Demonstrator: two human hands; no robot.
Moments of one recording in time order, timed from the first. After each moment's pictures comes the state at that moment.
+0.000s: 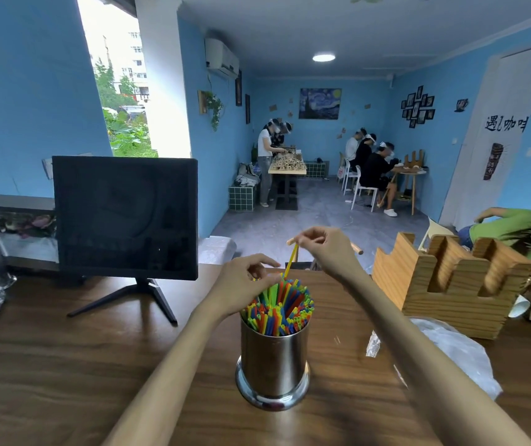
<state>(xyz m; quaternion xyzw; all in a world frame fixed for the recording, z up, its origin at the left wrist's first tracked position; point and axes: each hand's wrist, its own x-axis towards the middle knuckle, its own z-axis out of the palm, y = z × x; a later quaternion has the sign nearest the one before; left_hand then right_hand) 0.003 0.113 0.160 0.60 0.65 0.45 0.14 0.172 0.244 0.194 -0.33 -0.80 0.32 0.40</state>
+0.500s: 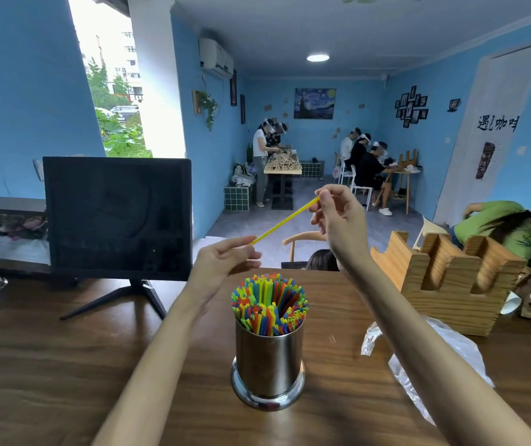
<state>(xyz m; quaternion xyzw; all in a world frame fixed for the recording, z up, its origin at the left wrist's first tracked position) -0.003 0.103 0.182 0.43 0.49 0.68 0.33 0.184 0.223 0.236 -0.19 -0.65 0.42 0.60</state>
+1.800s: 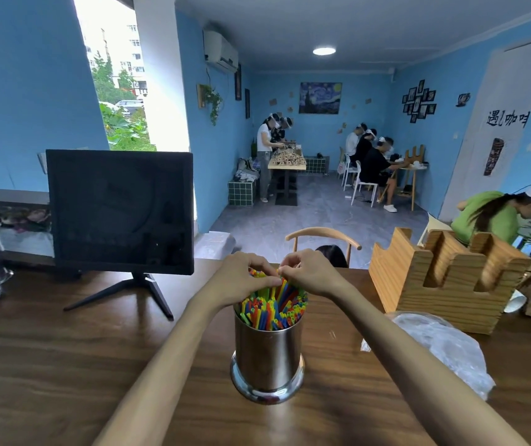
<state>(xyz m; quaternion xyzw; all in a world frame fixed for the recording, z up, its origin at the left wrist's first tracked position) 0.009 0.116 0.168 0.61 0.67 0.40 0.16 0.162 0.247 0.156 -0.32 -0.89 0.23 0.23</state>
